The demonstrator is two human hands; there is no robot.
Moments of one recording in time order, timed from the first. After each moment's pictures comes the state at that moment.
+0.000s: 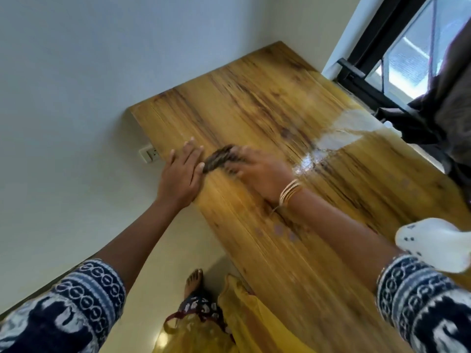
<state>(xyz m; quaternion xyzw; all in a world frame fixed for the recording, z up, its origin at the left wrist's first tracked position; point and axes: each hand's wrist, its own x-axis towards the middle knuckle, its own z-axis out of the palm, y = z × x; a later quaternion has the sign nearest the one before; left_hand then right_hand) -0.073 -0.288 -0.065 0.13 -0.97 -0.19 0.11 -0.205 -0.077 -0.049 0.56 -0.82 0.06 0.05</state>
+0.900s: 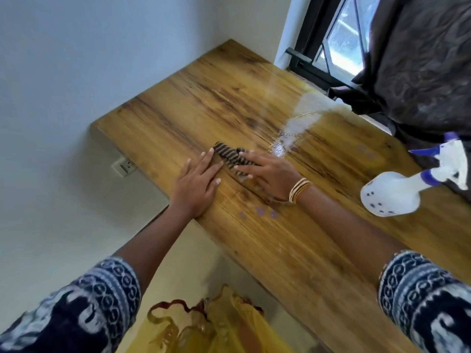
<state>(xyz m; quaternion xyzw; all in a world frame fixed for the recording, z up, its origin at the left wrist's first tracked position) -0.079 -0.227 -0.063 -0.02 -0.99 -0.15 0.02 -0.178 0.005 -0.034 0.47 -0.88 0.05 -0.02</state>
